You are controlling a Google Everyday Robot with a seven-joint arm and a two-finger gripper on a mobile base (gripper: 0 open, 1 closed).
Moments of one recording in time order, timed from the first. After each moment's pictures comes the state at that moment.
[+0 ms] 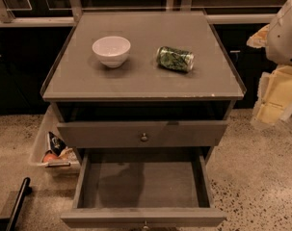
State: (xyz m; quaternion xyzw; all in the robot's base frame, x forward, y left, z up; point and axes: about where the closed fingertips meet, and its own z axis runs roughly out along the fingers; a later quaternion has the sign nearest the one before) arm 0.438 -0.217 0.976 -0.60 0.78 -0.03 0.16
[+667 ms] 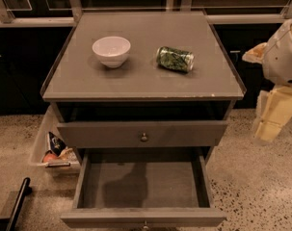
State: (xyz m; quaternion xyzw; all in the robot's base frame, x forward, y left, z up) arm 0.427 -0.213 0.951 -0.62 0.77 -0.02 0.16
